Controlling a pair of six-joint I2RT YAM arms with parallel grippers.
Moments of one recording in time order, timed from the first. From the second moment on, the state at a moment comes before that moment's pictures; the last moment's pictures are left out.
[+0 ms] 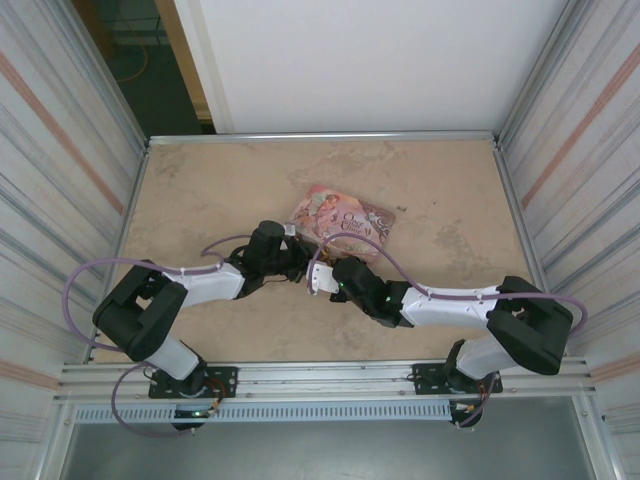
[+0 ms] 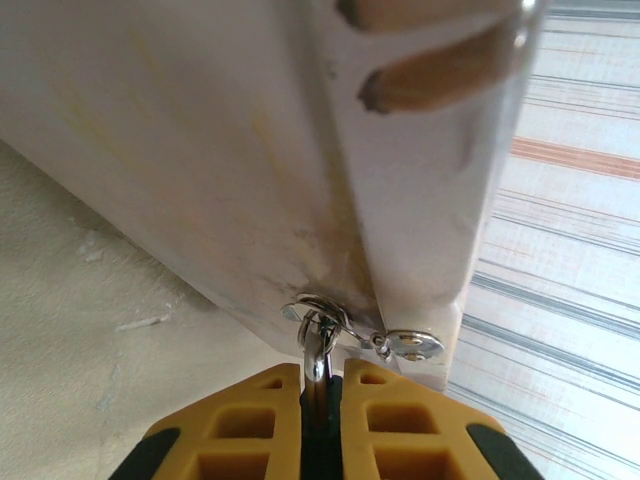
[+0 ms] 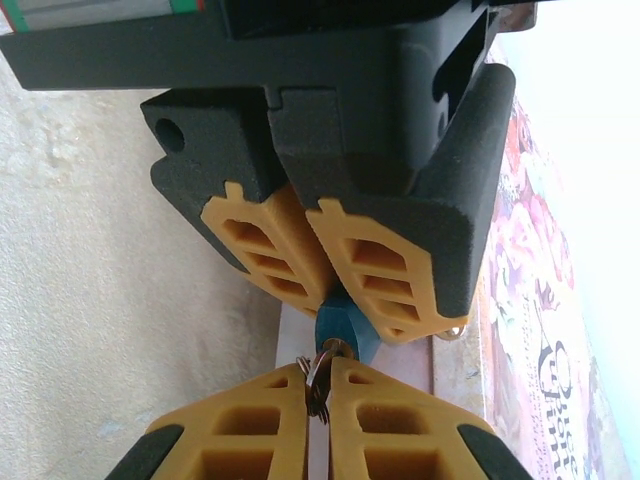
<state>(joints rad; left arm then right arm) -0.66 1.55 0.64 0.37 0.41 -1.42 1.05 1.40 0.61 0.18 0.42 -0.63</state>
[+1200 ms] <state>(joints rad) -0.71 1.55 0.64 0.40 0.32 -1.45 1.05 1.39 0.51 0.36 0.44 -0.13</state>
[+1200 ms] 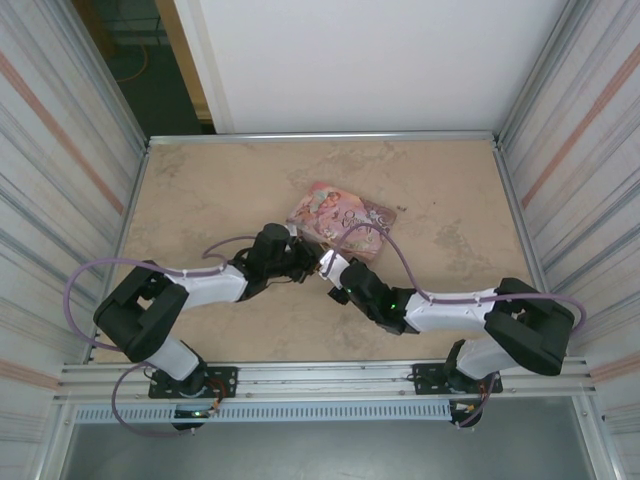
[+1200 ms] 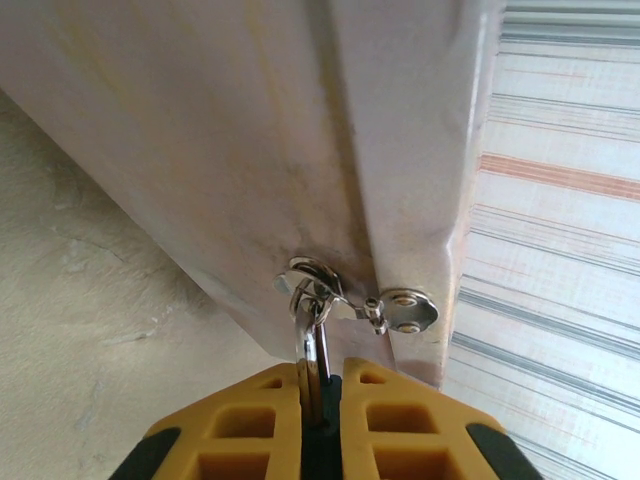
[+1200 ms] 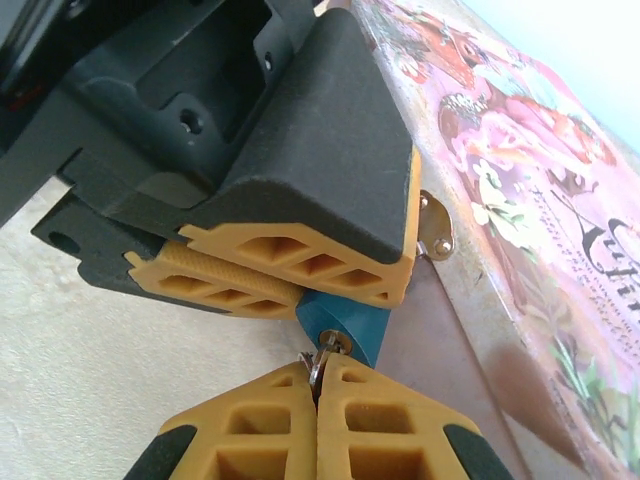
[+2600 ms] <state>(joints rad) -0.81 1.65 0.62 0.50 0.24 -1.49 1.01 1.34 0.37 0.40 0.34 0.27</state>
